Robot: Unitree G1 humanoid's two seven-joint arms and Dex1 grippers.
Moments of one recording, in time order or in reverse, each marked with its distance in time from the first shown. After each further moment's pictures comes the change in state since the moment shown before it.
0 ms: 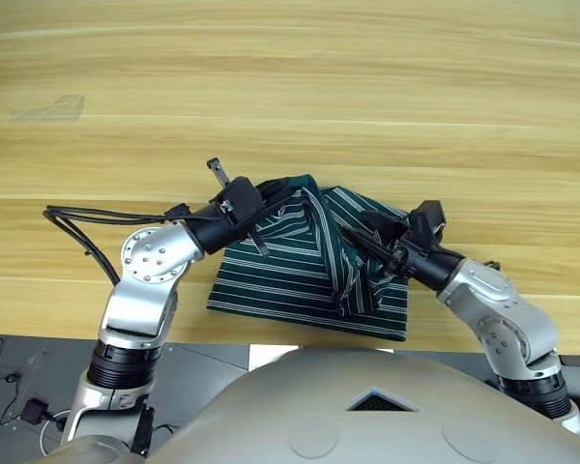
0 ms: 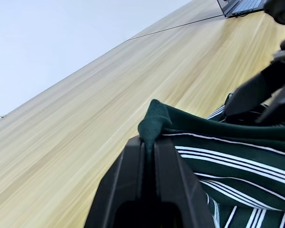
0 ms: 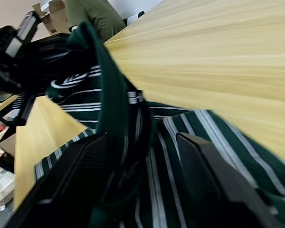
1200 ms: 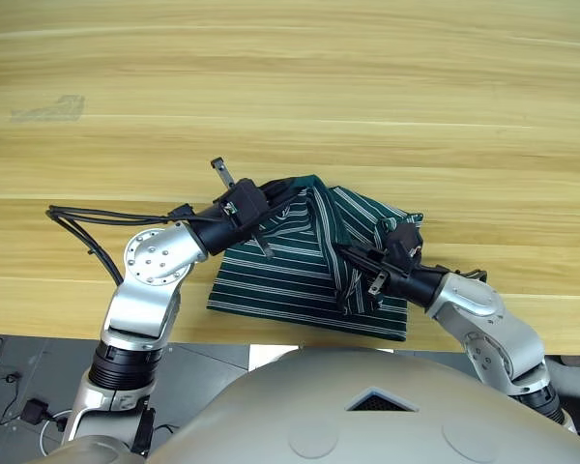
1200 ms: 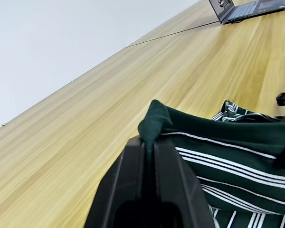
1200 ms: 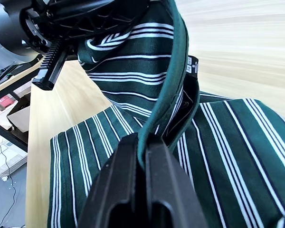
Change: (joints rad) left arm 0.000 0.000 -0.009 -0.018 0.005 -0.018 0.010; right arm 0.044 -0.002 0.084 -0.032 -0.156 -0.051 0.079
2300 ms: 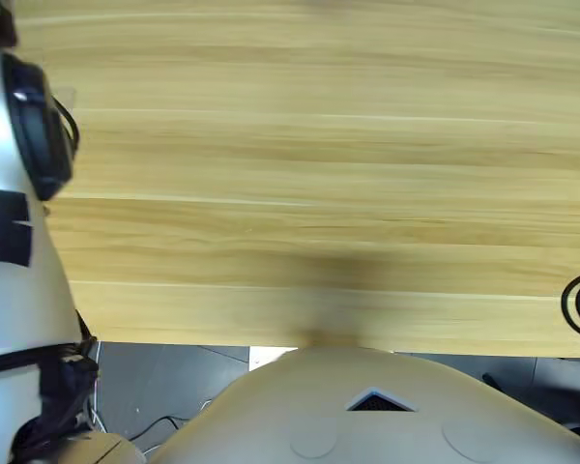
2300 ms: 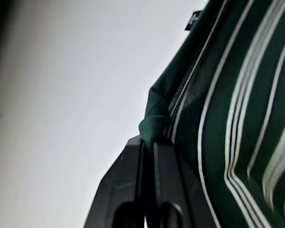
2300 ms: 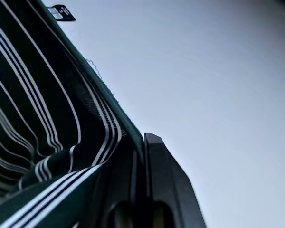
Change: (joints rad) left arm -1.688 0.071 -0.113 1.337 0.570 -0.547 0.418; right arm -1.756 -0.148 -0.194 1.582 -0.609 -1.022 -0.337
